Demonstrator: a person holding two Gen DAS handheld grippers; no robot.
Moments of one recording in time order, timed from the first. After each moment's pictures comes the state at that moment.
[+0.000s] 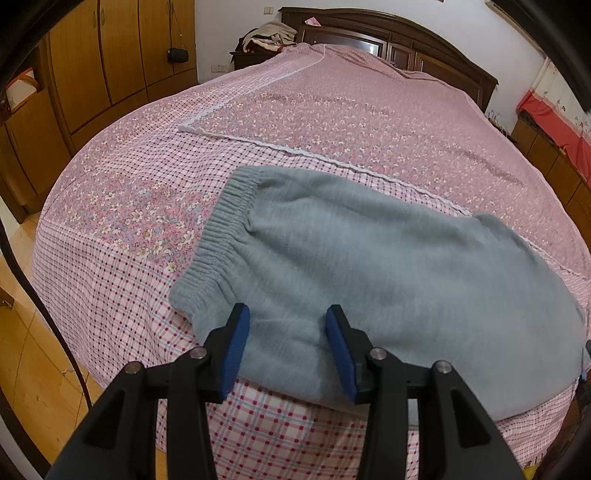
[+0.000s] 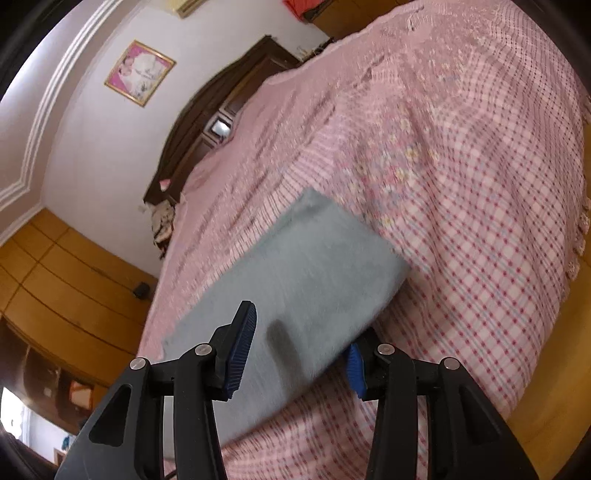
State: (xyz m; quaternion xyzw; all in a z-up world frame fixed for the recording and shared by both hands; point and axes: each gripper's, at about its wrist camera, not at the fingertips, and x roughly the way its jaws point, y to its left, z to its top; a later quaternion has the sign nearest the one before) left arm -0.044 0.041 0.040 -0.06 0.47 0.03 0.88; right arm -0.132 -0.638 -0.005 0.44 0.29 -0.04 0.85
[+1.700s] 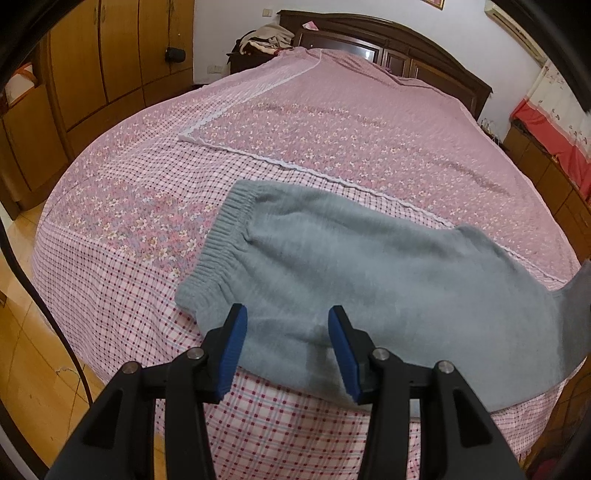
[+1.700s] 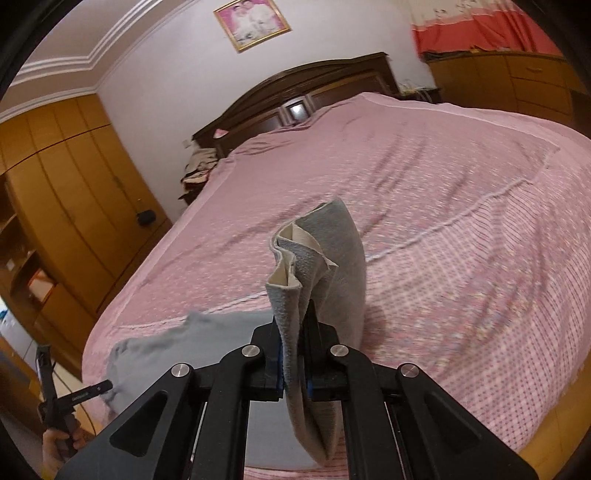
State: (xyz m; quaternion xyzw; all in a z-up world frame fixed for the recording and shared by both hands) left arm -0.051 0.043 0.060 -0.07 0.46 0.02 0.88; right arm -0.047 -0.550 0.100 0.21 0.30 0.04 0.93
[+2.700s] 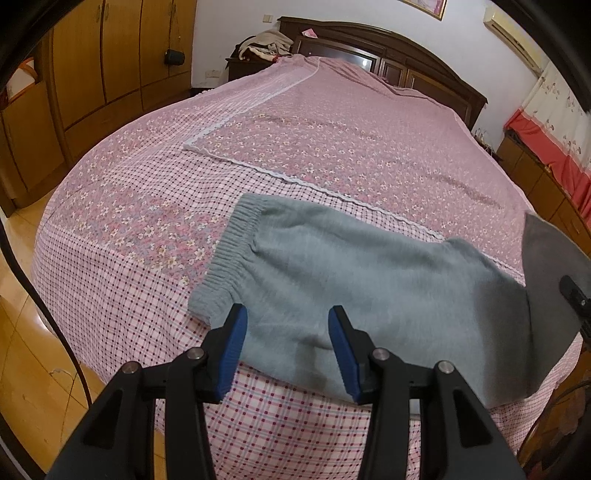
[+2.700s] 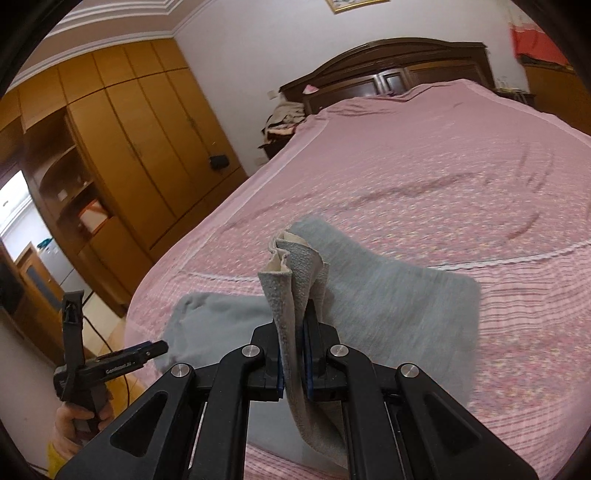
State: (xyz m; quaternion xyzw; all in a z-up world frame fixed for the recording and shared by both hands) left arm -0.056 0.053 0.071 -0.09 0.45 0.01 0.89; right arm -0.013 -0.393 0.105 0.15 0.34 0.20 0.91
